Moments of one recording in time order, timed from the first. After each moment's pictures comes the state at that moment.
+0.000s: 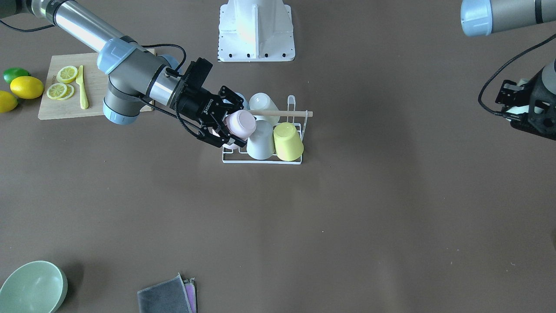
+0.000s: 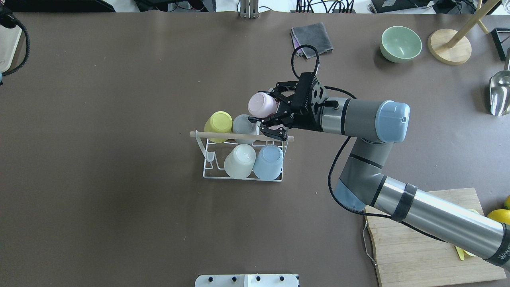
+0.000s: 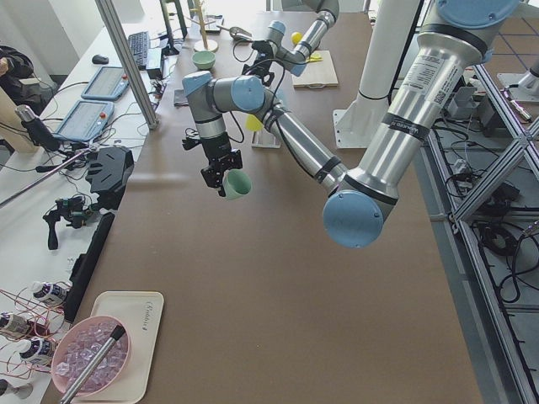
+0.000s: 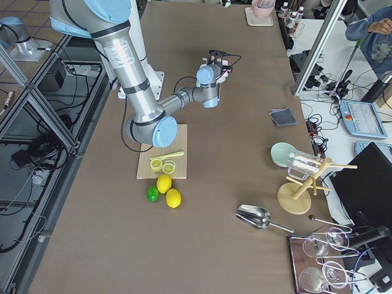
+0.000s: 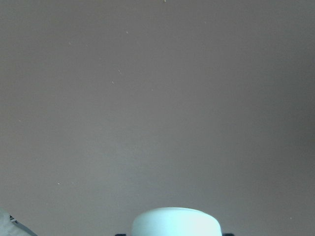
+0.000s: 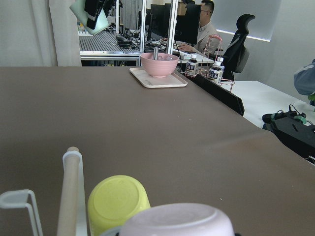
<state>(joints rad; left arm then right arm) -1.20 -1.98 -1.90 -0.85 -2.02 0.19 0.59 -1.03 1.41 -0.08 1.78 0.23</state>
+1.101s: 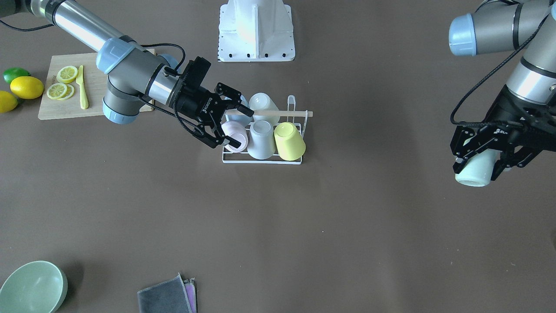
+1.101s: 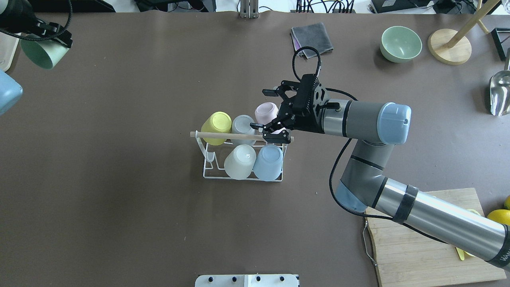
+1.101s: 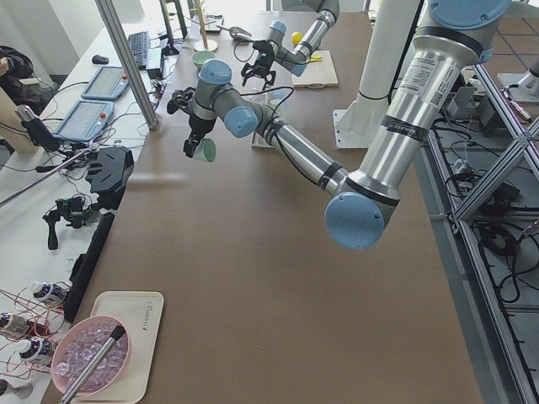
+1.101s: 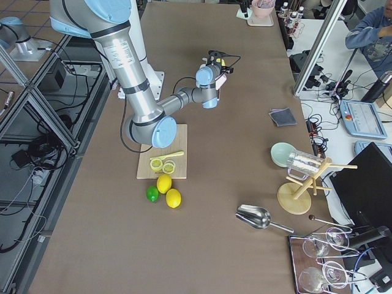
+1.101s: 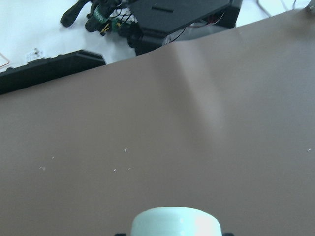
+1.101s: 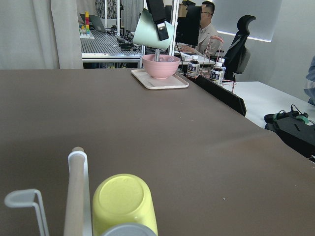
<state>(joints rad) -1.13 -1.97 -1.80 -1.88 -2.05 -0.58 0.59 -1.04 1.41 -0.08 1.78 0.24</state>
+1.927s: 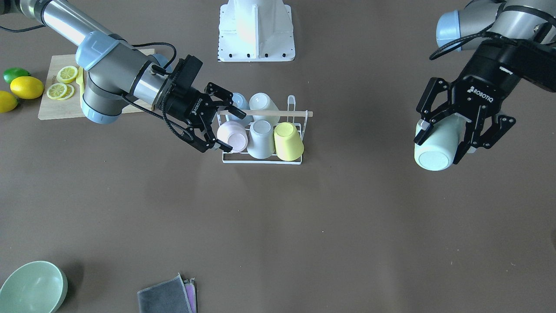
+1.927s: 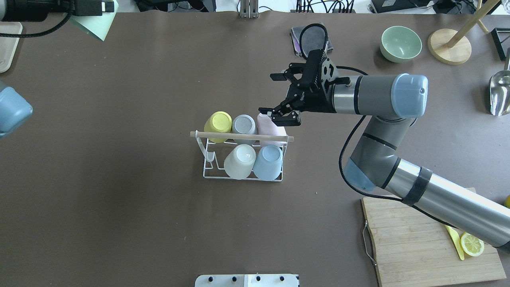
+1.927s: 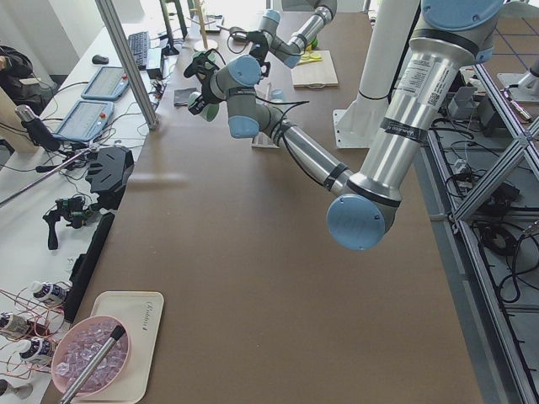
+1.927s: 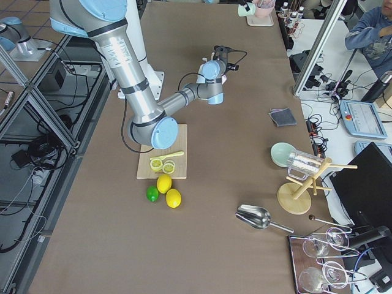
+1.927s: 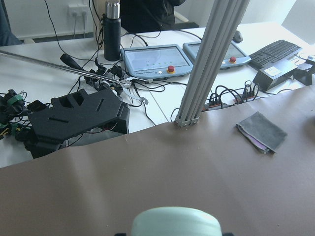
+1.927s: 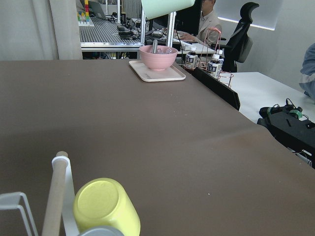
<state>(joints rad) -1.07 -1.93 -1.84 -2.44 -1.94 -0.78 0.70 -1.04 1.50 -0.27 1.94 0.24</state>
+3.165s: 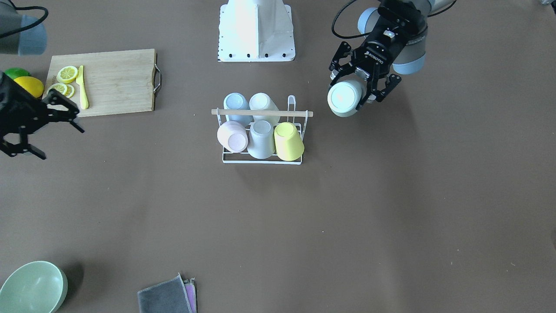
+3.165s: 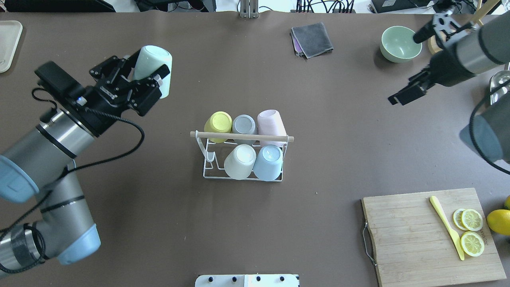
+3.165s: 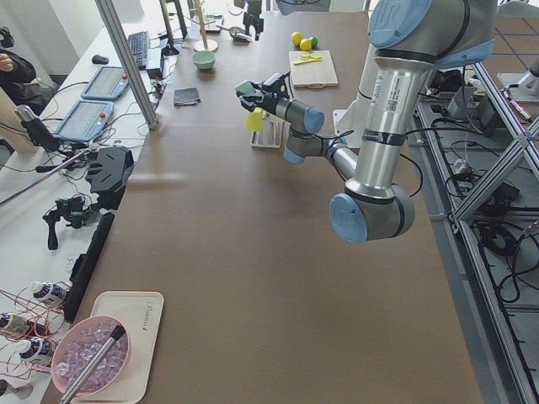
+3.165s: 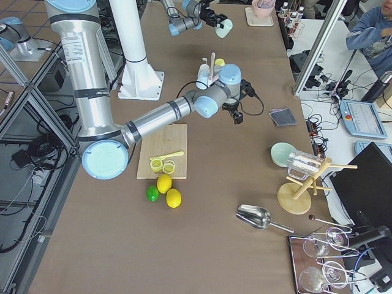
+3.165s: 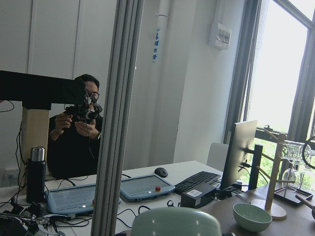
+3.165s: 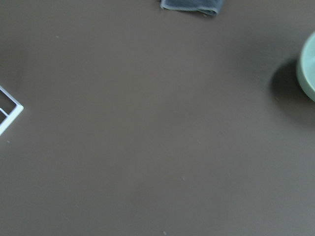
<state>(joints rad) -0.40 -1.84 -1.77 -3.19 -0.97 -0.43 1.16 -1.48 1.86 -1.26 2.35 0.23</state>
